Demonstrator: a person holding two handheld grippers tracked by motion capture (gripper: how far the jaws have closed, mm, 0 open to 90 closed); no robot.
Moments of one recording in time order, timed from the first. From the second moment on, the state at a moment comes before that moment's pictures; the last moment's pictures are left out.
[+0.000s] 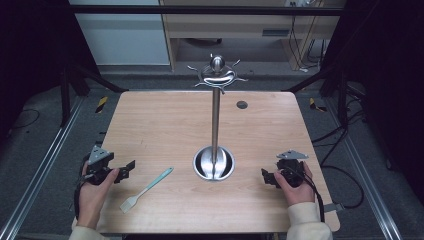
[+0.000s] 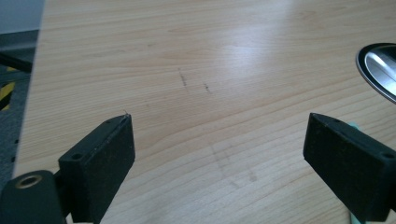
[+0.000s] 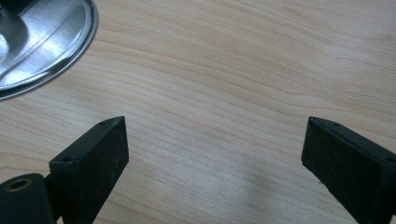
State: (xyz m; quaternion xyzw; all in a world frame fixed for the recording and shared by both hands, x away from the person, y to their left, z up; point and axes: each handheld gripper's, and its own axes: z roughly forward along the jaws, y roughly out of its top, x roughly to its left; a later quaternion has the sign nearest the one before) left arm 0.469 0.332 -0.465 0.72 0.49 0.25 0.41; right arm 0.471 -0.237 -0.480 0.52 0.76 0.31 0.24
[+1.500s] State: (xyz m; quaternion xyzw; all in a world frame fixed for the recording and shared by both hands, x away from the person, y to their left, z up) left arm 0.464 0.209 -0.483 0.87 0.34 0.17 0.30; right arm 0.472 -0.239 -0.481 0.53 0.76 0.31 0.23
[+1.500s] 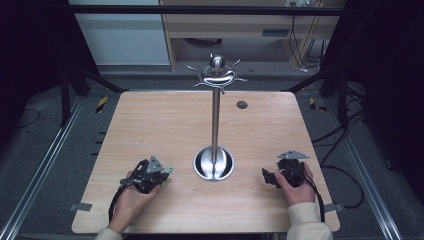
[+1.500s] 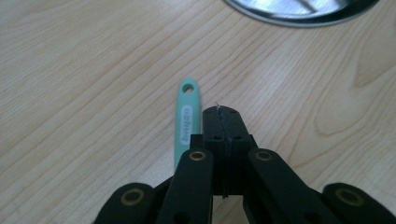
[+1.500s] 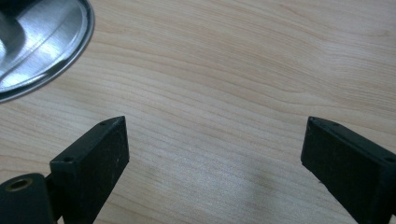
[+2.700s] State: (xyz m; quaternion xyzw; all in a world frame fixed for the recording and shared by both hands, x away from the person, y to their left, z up) left arm 0.461 0.242 -0.429 0.87 0.41 0.16 0.20; right arm 0.470 -0.240 -0.477 0.52 0.75 0.32 0.23
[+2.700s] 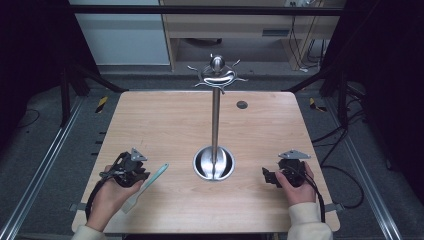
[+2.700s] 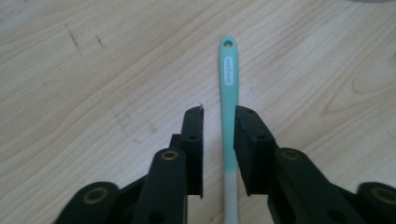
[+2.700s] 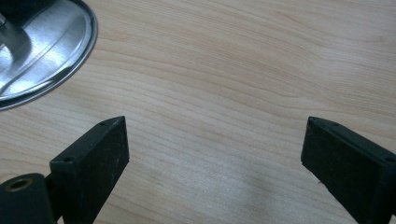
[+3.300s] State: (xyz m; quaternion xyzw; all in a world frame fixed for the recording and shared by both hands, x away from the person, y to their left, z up) left arm 0.468 0.232 -0.437 0.91 0.40 0.10 0.11; right arm 0.470 -0.239 -0.476 0.52 0.75 0.33 0.23
